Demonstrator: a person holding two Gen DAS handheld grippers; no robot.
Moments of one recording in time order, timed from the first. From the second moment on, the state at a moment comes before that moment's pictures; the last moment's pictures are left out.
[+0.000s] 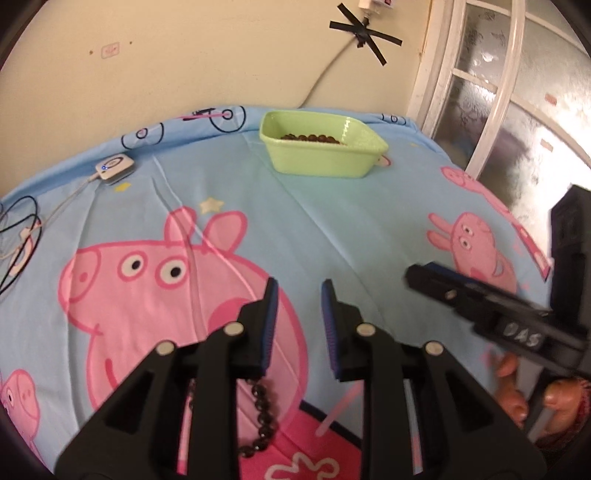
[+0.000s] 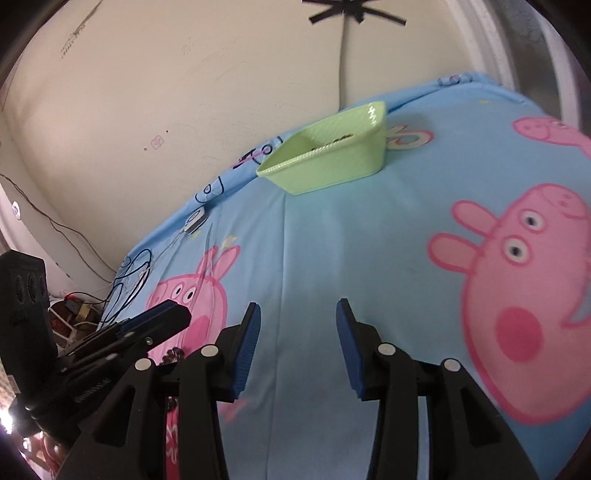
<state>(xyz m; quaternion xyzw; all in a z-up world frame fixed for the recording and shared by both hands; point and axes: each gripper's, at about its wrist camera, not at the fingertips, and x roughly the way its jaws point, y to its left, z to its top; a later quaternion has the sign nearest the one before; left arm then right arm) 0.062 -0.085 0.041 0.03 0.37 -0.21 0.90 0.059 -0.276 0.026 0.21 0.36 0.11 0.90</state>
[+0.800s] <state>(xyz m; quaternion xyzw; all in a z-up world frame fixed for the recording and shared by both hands) 0.035 -0.055 0.032 -0.01 0.32 -0.16 0.93 0.042 -0.305 0.012 0.26 0.33 0.06 0.91</state>
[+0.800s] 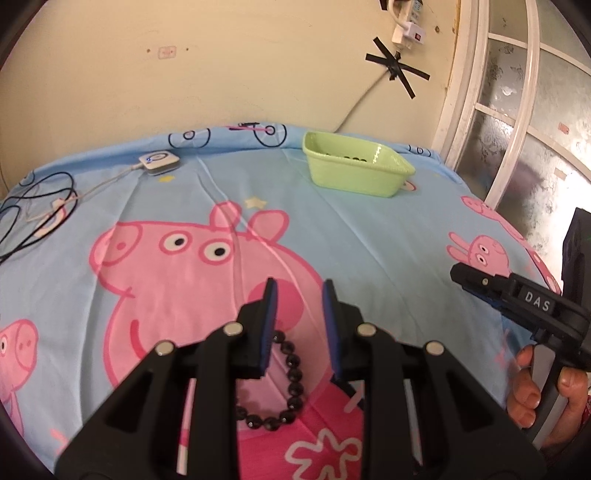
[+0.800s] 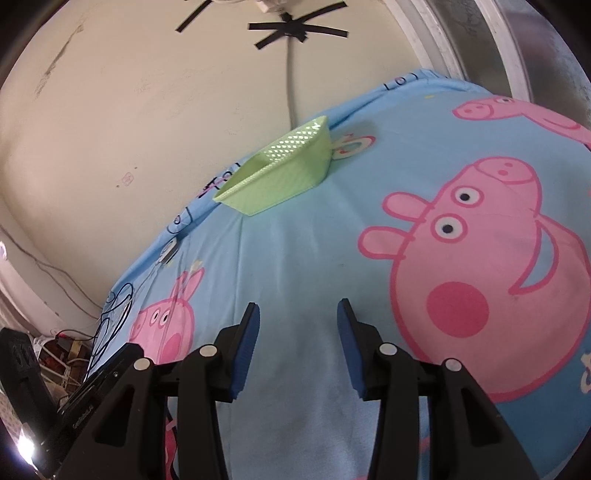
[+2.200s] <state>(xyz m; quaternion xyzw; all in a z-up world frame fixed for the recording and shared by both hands) 0.030 -0.057 0.037 0.01 0.31 -0.14 0.94 0.041 -0.299 0.012 0.25 0.33 0.08 0.91</state>
